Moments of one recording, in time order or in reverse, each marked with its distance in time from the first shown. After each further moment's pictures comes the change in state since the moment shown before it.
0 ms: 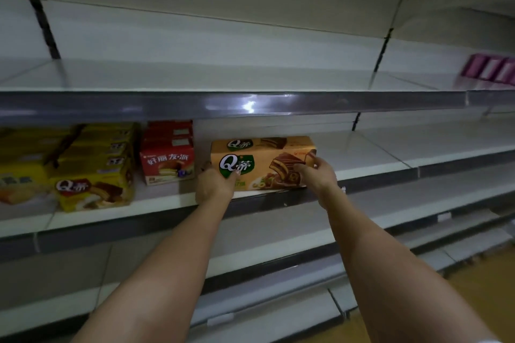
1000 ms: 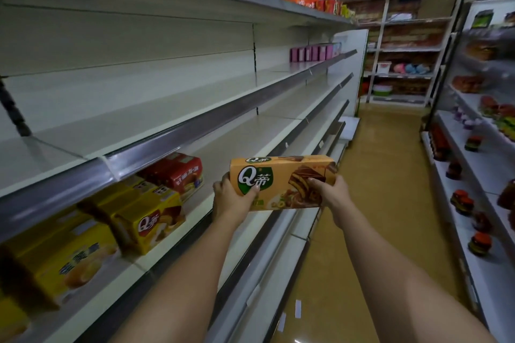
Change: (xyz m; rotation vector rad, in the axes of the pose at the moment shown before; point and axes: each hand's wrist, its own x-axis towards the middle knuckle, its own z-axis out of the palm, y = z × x) left_hand -0.037 -0.095 -0.170 -0.168 -0.682 0.627; right_hand -0.287 -0.021 0.143 0.304 0.819 0.199
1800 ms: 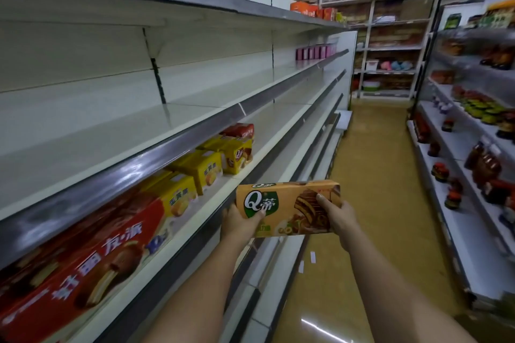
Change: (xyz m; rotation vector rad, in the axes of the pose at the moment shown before) left_hand -0.245 -0.149 -0.209 -0.120 -0.181 -0.145; right_hand -0.358 0.066 0.060 0.057 0.090 0.122
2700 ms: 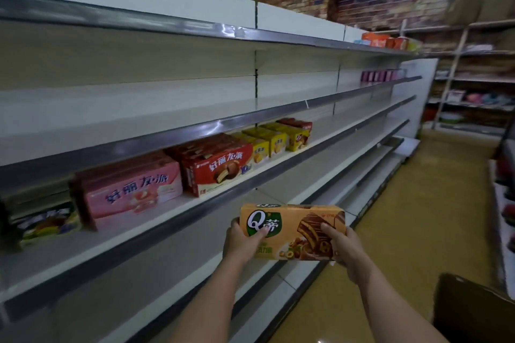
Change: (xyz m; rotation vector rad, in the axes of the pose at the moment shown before) left_hand -0.340 -0.090 -0.109 -0.170 0.217 -0.119; right_hand -0.309 0.072 -0.071 -0.001 -0.447 -0.022
